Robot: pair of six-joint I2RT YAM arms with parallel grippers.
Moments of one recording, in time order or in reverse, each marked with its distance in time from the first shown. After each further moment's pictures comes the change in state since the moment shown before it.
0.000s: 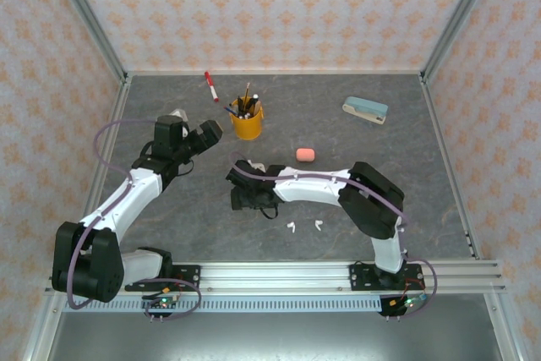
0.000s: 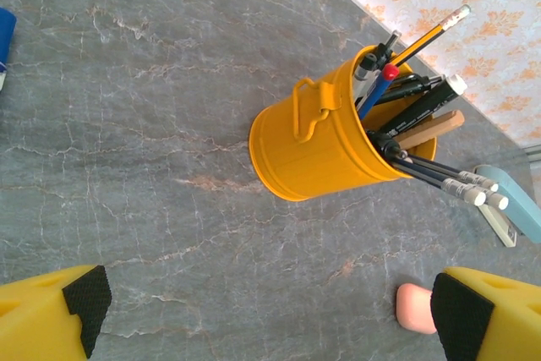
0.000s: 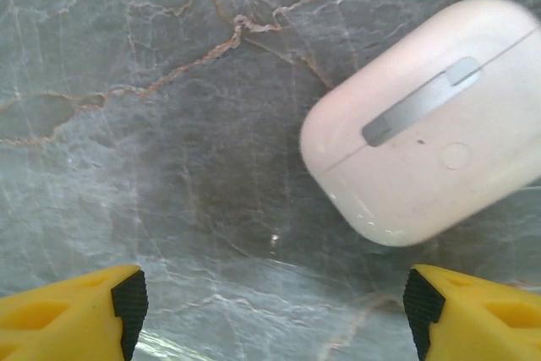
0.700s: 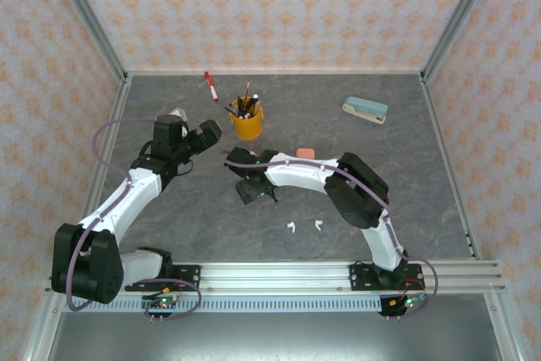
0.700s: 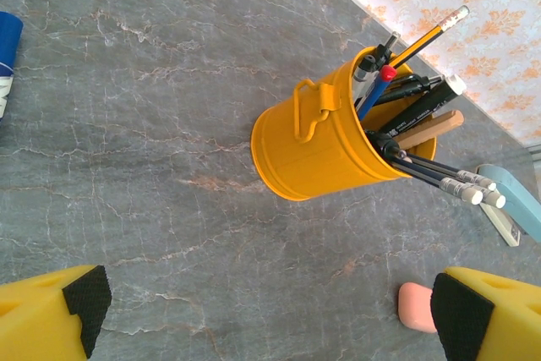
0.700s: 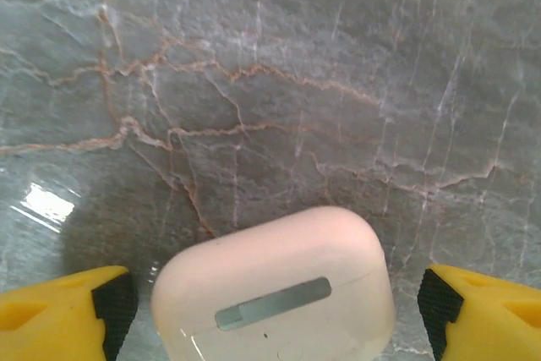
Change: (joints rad) left arm 0.000 -0.009 0.007 -0.023 -0.003 0.006; right arm -0.077 0.146 0.193 -0.171 0.126 -0.470
